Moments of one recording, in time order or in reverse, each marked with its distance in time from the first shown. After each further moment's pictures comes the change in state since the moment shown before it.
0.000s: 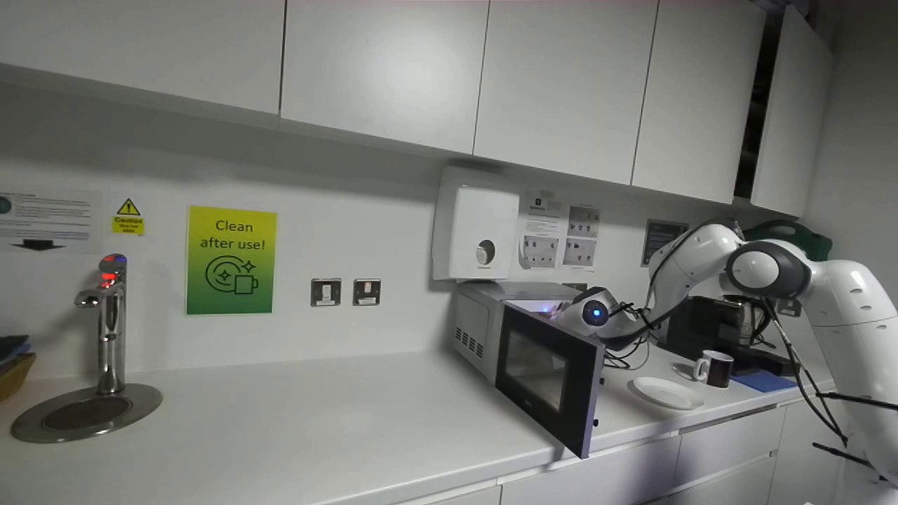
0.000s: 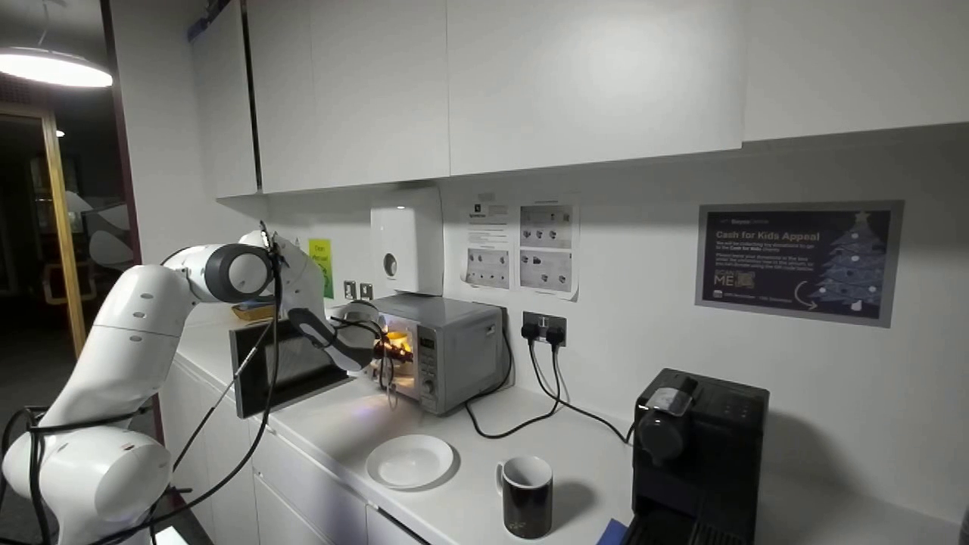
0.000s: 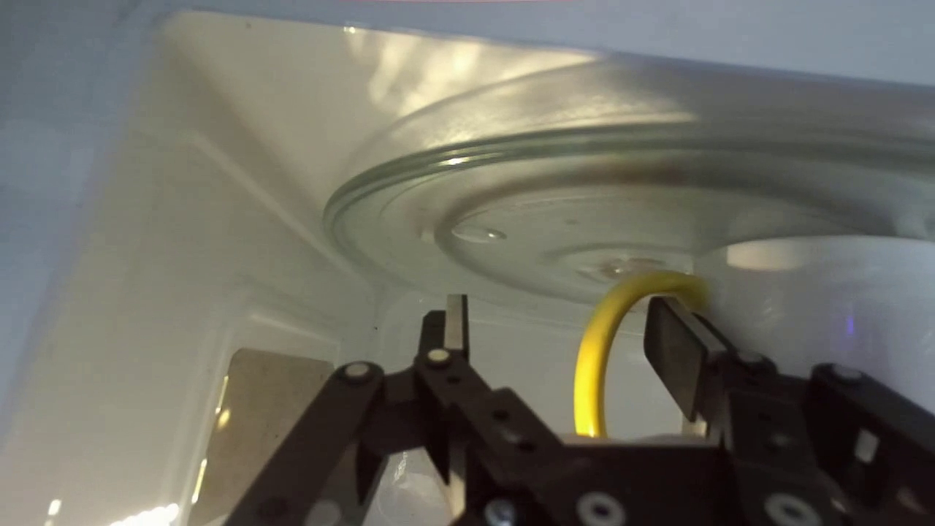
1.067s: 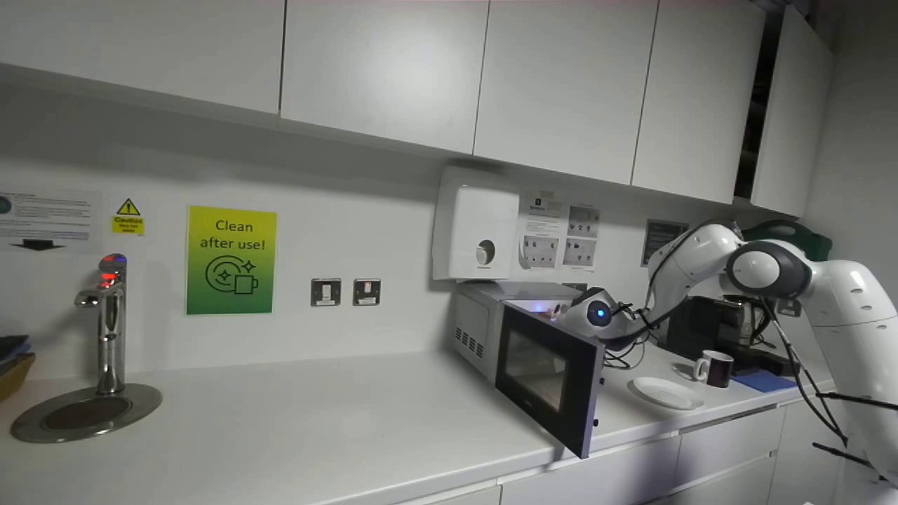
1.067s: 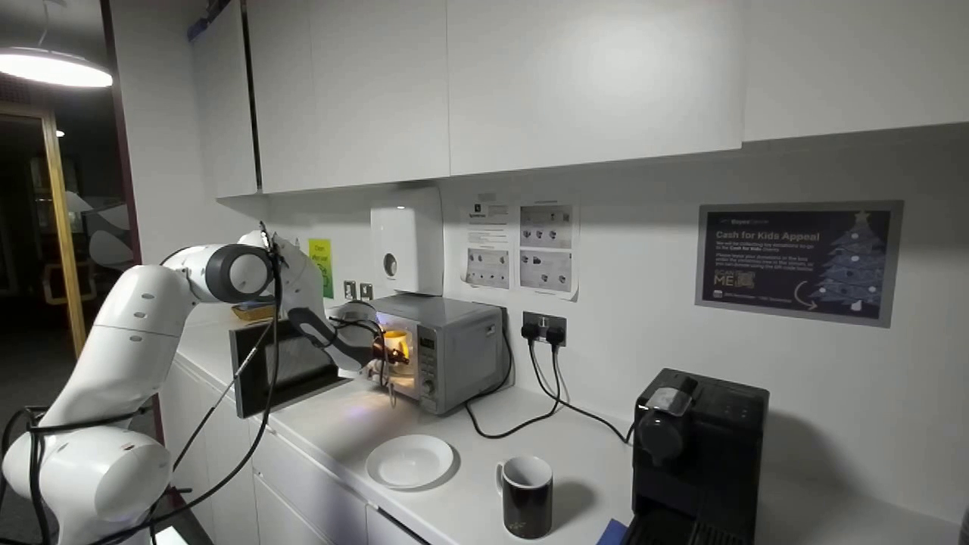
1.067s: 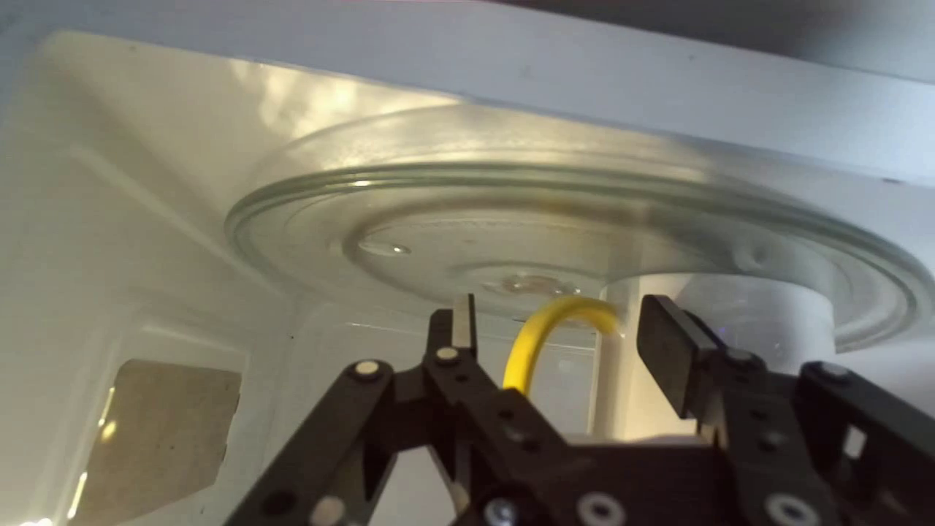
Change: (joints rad) arm 0.000 0.001 0.017 0.000 -0.057 0.089 0.000
